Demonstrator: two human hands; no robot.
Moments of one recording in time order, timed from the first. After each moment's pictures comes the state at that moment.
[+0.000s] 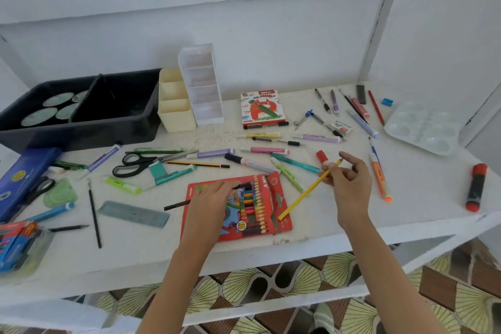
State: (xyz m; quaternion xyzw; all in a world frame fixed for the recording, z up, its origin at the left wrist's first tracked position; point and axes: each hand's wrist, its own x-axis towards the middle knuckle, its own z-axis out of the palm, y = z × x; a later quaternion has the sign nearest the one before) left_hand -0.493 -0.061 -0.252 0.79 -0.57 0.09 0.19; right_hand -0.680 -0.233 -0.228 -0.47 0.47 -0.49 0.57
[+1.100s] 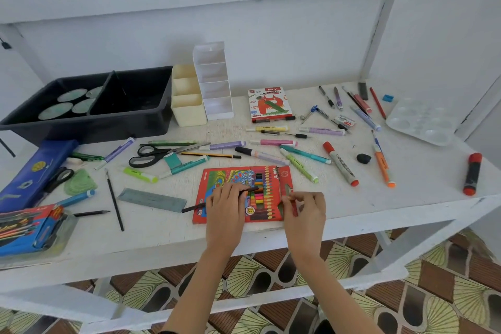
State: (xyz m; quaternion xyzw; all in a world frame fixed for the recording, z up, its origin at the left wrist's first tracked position) left_hand -0.519 -0.045 -0.290 0.84 -0.45 0.07 0.28; right_hand -0.646 -0.120 -0.288 -0.69 0.49 -0.42 0.32
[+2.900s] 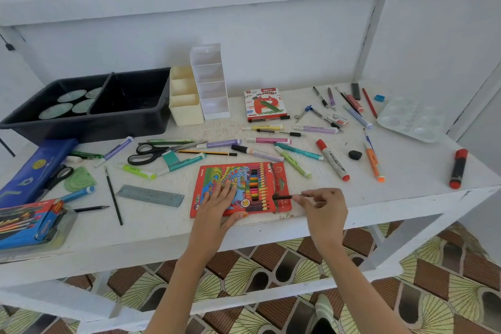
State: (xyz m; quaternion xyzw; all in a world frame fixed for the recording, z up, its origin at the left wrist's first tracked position) left_hand -0.510 -0.012 -0.282 0.80 -0.53 -0.08 0.27; right_hand -0.688 -0.140 -0.262 -0.62 0.52 -0.40 0.44
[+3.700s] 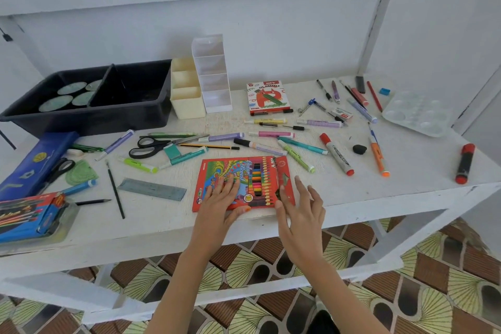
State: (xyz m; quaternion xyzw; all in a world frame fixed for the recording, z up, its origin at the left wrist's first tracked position) left_hand -0.507 -0.013 -0.291 0.80 -0.55 -0.06 0.23; right_hand -0.673 -0.101 -0.299 -0.83 0.41 -0.31 0.20
